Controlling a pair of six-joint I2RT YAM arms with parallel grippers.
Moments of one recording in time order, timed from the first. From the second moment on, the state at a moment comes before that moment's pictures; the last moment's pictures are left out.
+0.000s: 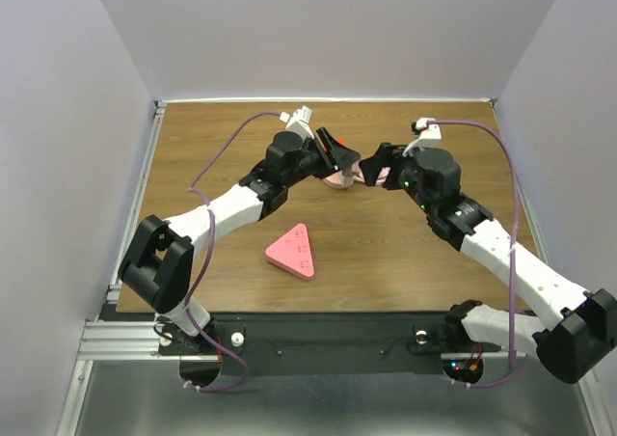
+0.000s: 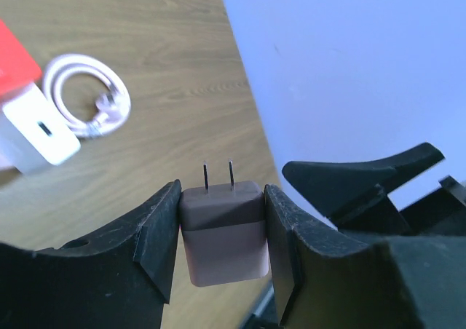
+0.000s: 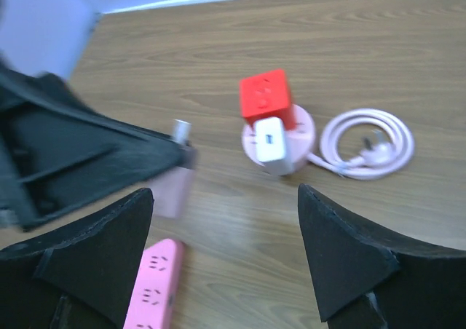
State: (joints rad) left arm -0.66 1.57 1.12 0.28 0.17 -0.91; right arm 0.51 1.10 0.92 -0.06 0.16 0.42
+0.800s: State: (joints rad) left arm -0.67 1.55 0.94 0.49 0.11 -1.32; right arm 0.74 1.14 0.92 0.14 0.30 0.36
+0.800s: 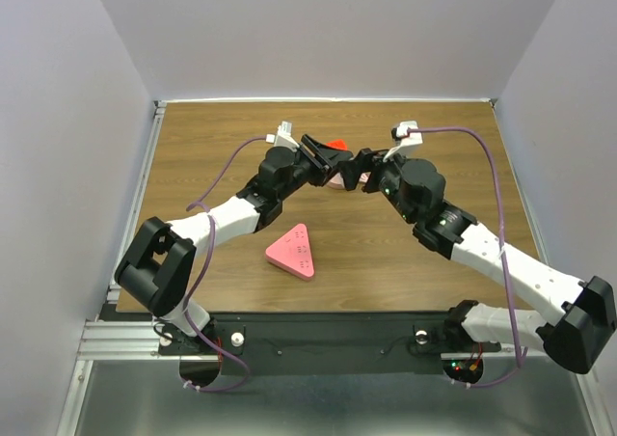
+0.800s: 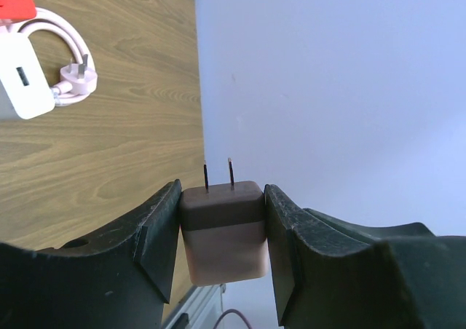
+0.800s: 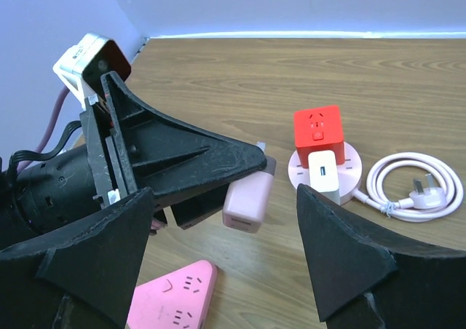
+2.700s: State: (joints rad) left arm -0.66 1.53 0.84 0.69 0.15 -1.47; right arm 0.76 1.27 0.91 0.18 0.34 0.23
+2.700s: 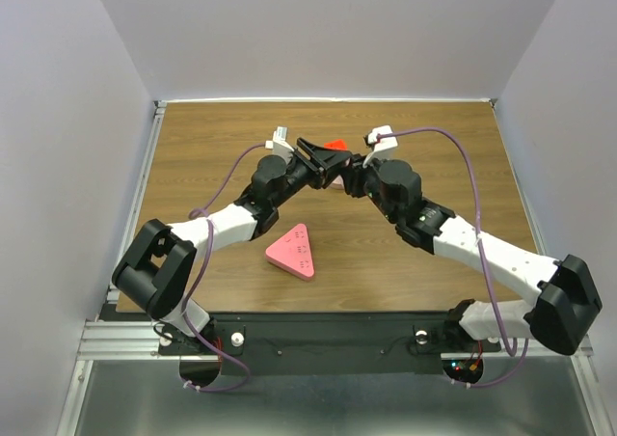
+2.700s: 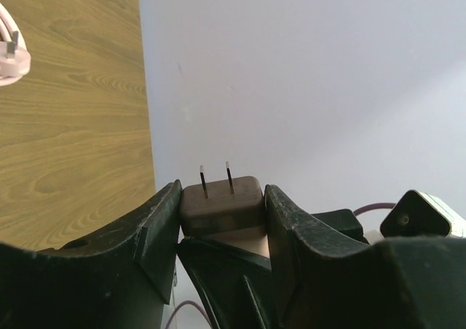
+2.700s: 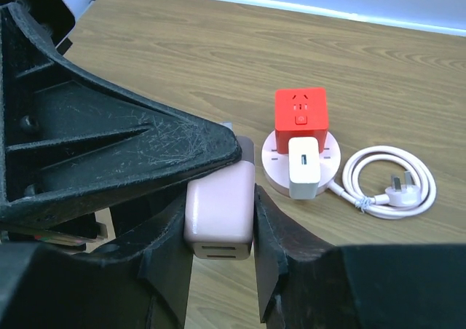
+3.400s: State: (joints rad) left arm -0.54 1.12 0.67 0.35 0.00 -1.08; right arm 0.76 1.26 1.27 -0.39 0.22 0.26
